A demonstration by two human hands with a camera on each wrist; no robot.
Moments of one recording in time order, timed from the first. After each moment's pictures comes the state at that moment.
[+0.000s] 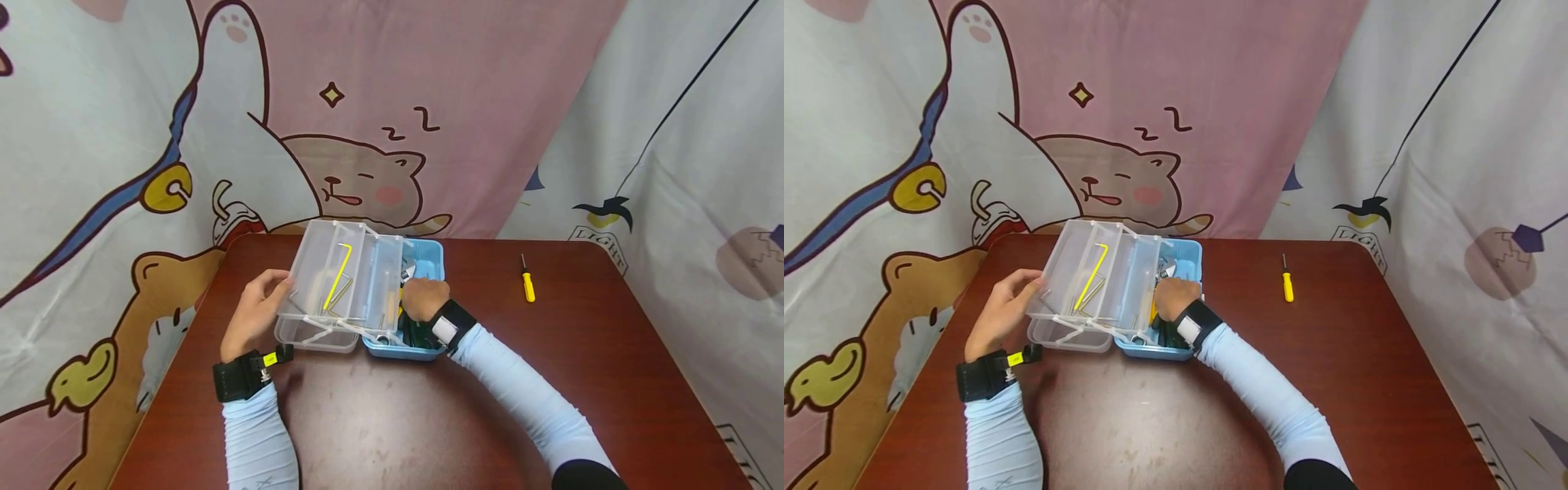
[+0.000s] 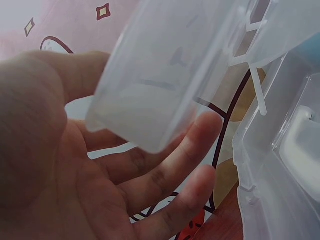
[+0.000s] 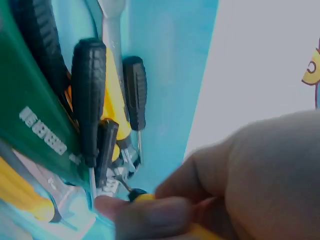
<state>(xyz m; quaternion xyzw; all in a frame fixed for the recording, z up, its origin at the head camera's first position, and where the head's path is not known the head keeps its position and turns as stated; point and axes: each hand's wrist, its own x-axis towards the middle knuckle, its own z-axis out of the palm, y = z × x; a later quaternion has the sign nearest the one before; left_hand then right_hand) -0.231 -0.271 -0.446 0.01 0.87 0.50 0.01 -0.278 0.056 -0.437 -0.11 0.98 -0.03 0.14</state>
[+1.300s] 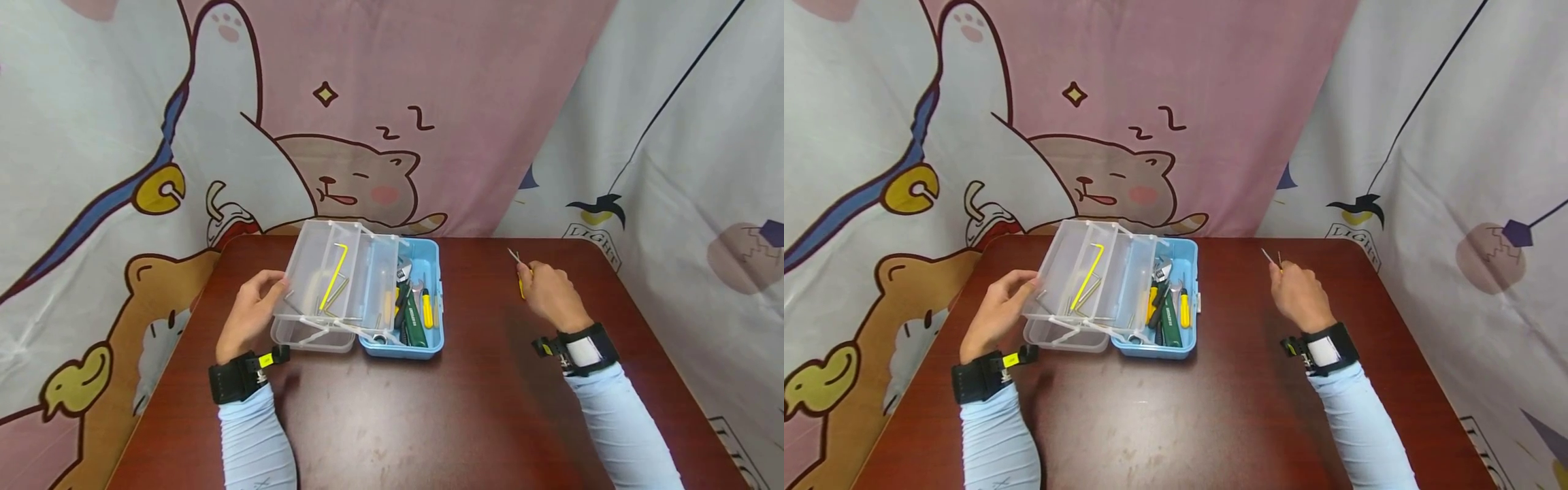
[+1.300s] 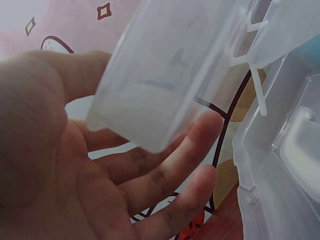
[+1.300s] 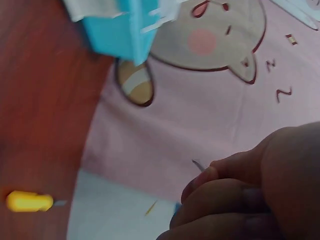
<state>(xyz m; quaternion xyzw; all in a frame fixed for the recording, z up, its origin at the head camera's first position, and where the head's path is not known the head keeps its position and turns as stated) -0.231 -0.271 -0.443 0.02 0.86 0.50 0.01 -0.237 0.255 -0.397 0.02 0.98 -0.20 -0.01</state>
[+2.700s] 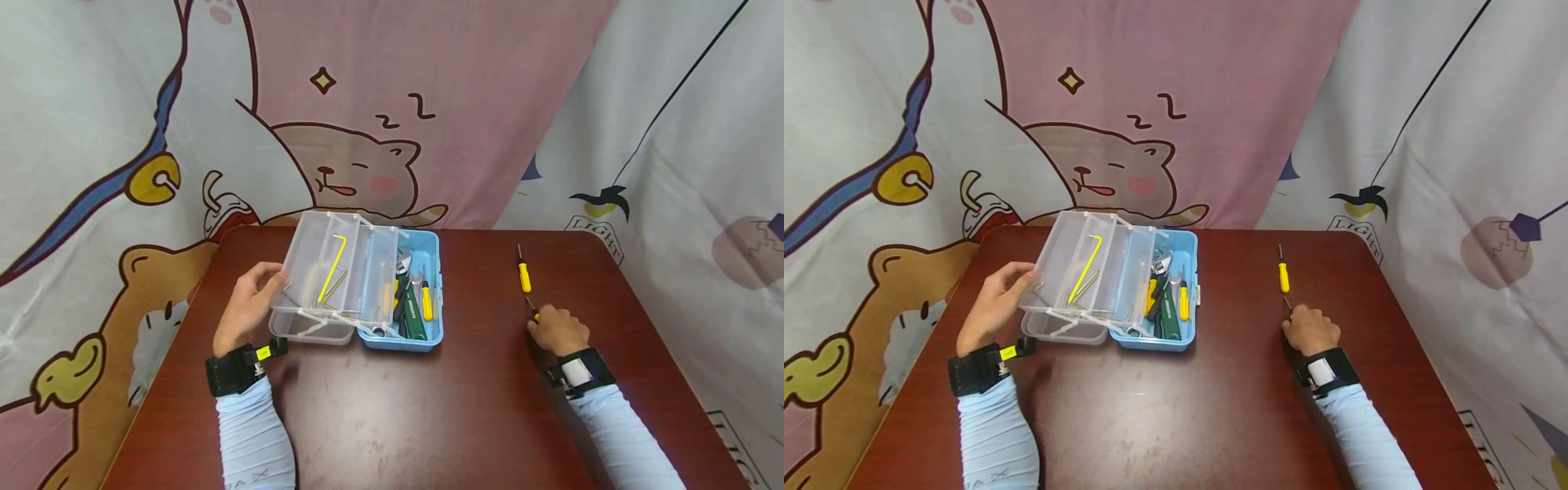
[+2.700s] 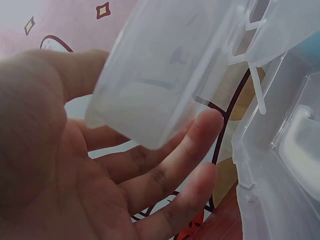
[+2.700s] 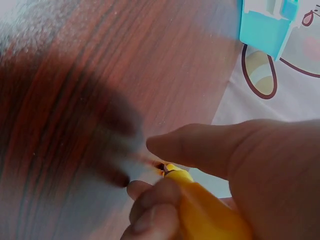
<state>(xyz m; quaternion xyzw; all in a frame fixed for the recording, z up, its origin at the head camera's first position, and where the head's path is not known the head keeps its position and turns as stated) -0.234 -0.272 -0.446 0.02 0.87 0.50 0.01 -0.210 0.294 -0.480 0.11 0.97 -0.12 0.15</state>
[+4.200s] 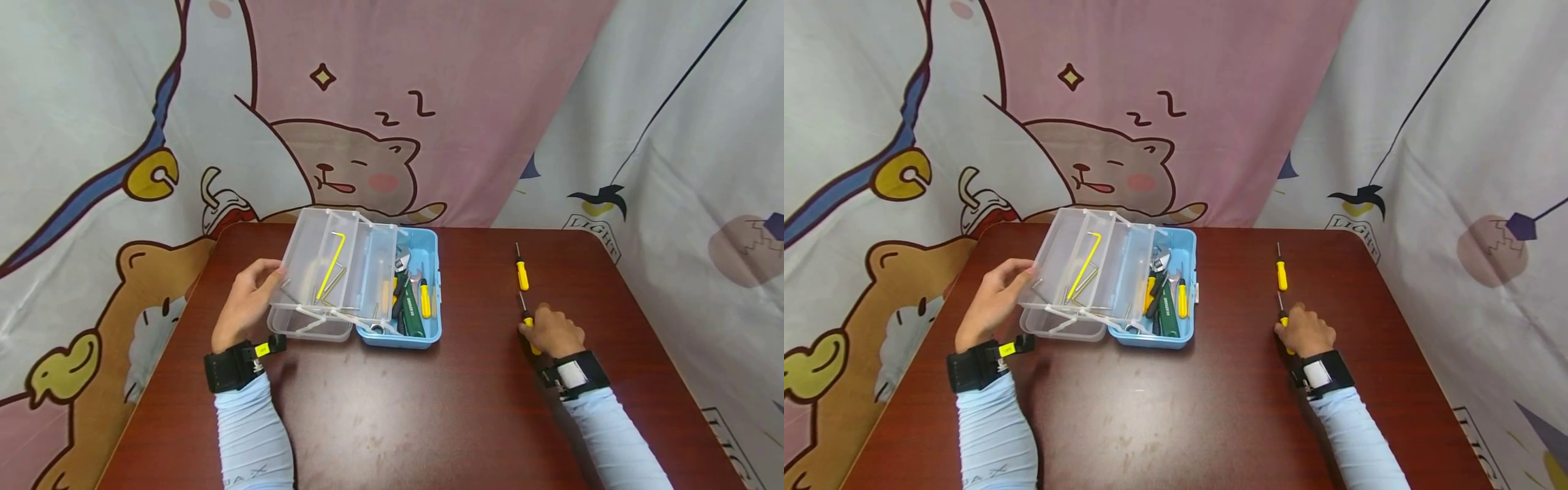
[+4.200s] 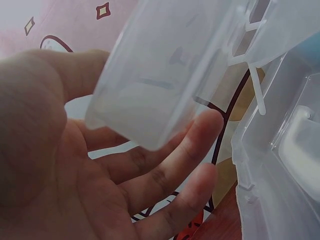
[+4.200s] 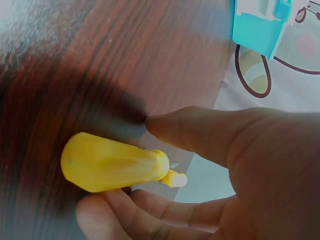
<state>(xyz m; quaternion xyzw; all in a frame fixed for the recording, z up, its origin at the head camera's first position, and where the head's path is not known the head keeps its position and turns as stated) -0.235 -0.272 -0.448 0.02 0.86 0.50 0.01 -0.206 0.292 -0.485 0.12 0.97 -0.12 0.16</state>
